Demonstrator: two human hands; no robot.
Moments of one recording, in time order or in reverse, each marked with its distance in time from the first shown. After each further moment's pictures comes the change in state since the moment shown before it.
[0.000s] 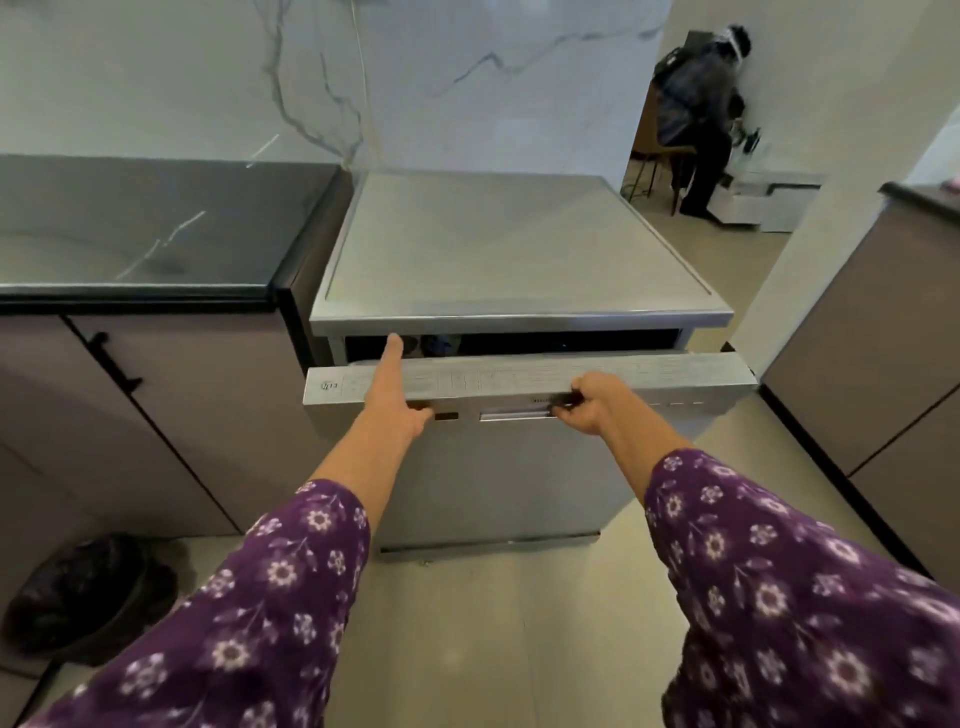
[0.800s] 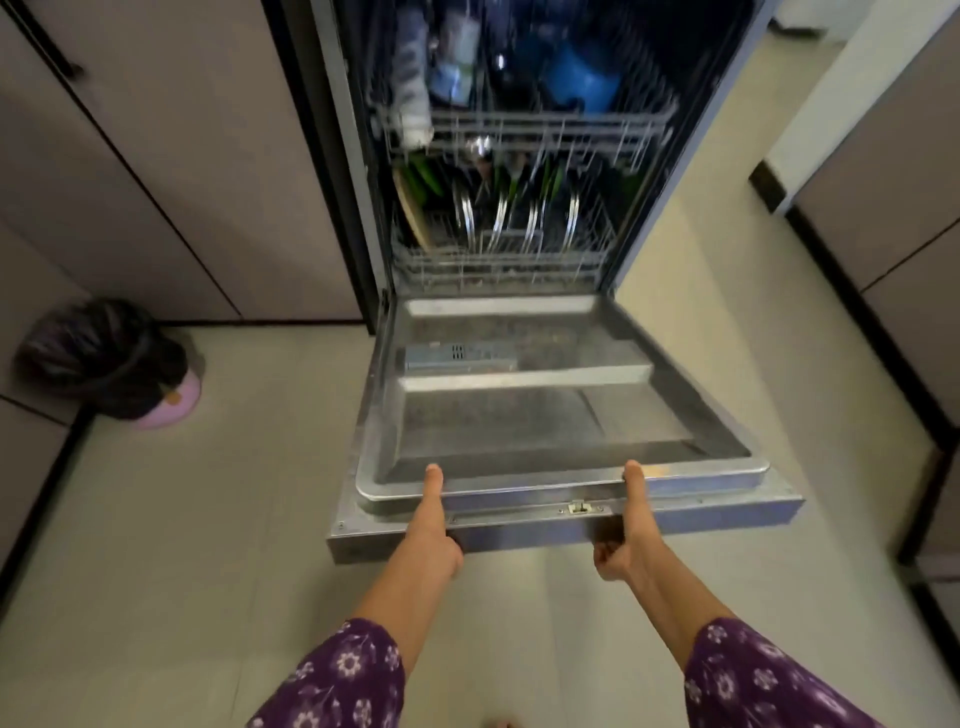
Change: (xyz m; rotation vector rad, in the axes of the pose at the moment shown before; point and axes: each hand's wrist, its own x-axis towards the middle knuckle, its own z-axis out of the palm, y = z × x) left_hand -0.067 -0.302 -0.348 0.134 0.466 -0.511; right_hand -0.073 0.413 -0.255 0.085 0.390 0.364
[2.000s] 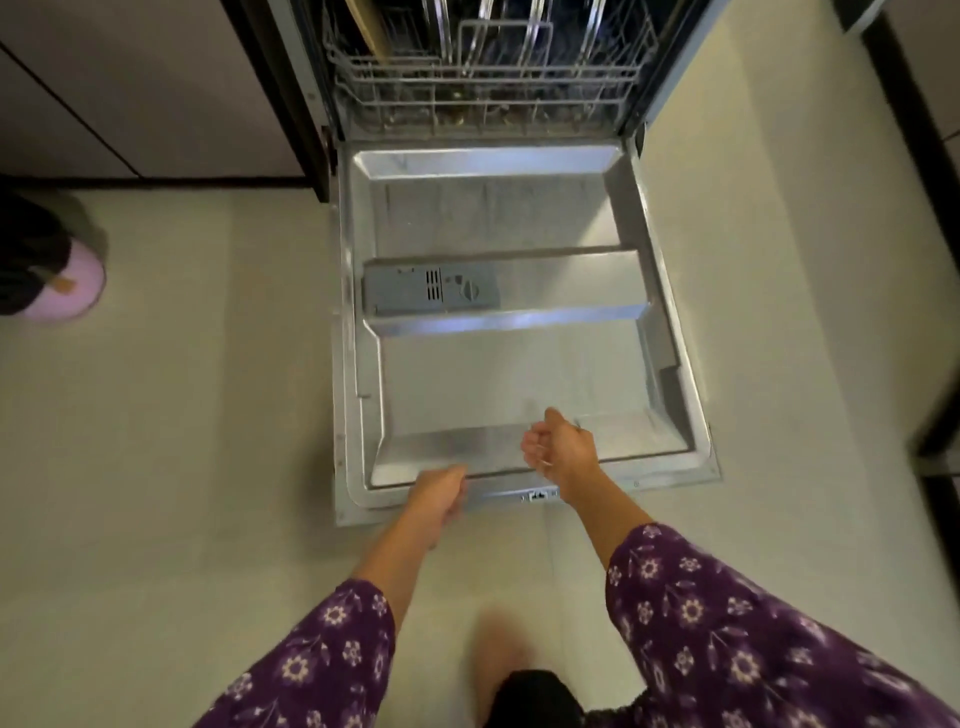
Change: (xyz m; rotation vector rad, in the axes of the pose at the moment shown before) left_hand 0.190 -0.067 -0.026 0.768 -0.075 0.110; right_hand 0.153 0.074 0.043 -0.304 -0.172 -0.095
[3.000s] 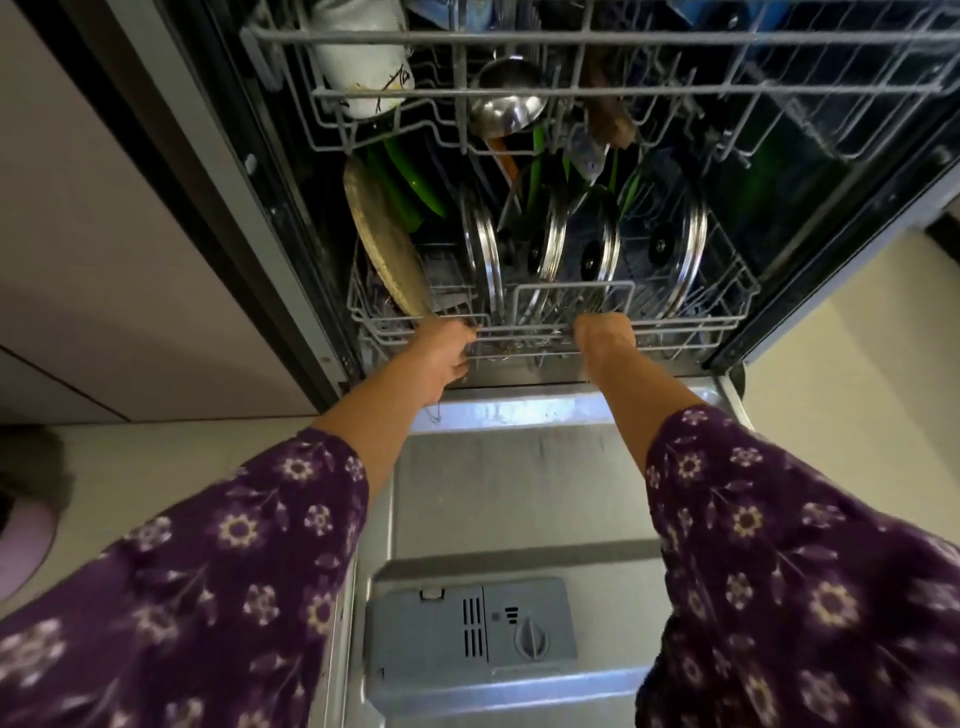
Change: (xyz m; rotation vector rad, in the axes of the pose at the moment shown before) left_hand 0.130 0.517 0.009 -0.038 0.014 0.582; right_hand 0.186 -0.414 0.240 -0.483 0.163 -0.523
